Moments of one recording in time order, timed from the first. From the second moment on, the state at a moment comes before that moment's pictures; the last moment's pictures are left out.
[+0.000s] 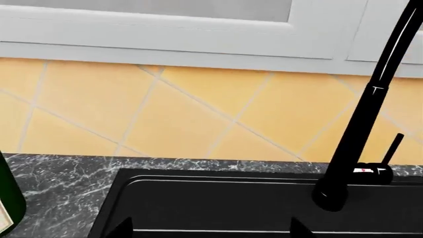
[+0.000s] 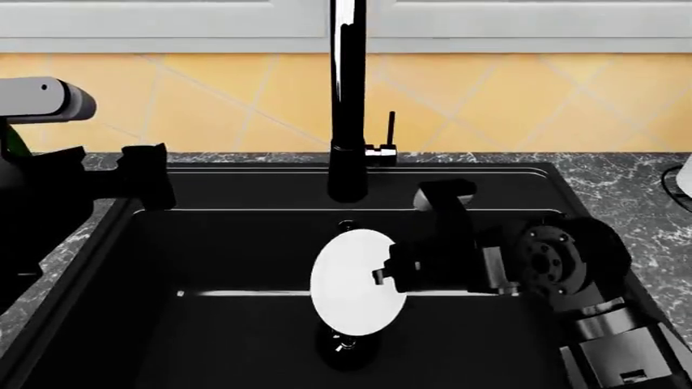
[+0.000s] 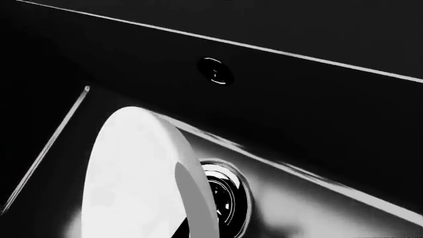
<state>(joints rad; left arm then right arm) -0.83 -0.93 0.16 0.38 -1.60 -0.94 -0.77 1.01 0.34 -0.47 0.35 0.96 1.30 0.02</state>
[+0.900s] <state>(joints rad) -0.81 -0.93 0.16 0.38 -1.58 -0.91 -0.79 0.78 0.51 0.29 -0.13 1.69 1.41 1.00</state>
